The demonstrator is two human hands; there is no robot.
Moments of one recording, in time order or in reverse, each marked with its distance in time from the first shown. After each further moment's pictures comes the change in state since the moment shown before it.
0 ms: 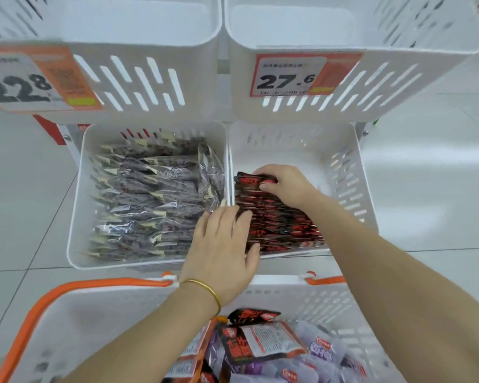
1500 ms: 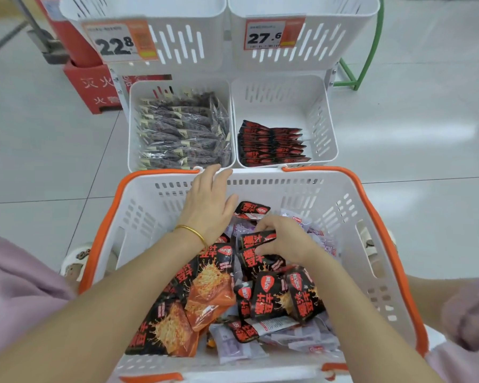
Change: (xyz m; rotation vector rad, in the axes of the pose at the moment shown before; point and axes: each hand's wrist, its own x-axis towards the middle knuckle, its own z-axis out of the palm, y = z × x) left_hand -0.147 0.025 -0.071 -0.285 0.026 -0.059; right_hand -0.283 -0.086 0.076 0.229 -0.189 0.241
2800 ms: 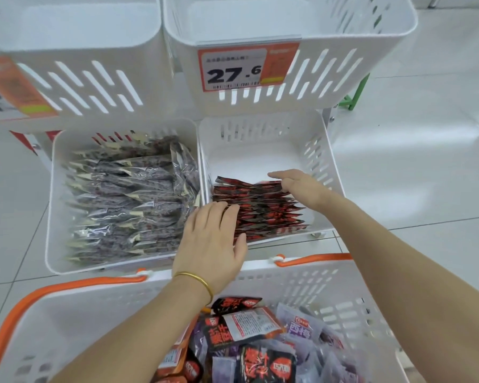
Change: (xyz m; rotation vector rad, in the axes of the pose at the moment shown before) left_hand 0.151 -0.013 0.075 0.298 -0.027 0.075; right_hand 0.227 0.046 -0.169 0.017 0.137 0.089
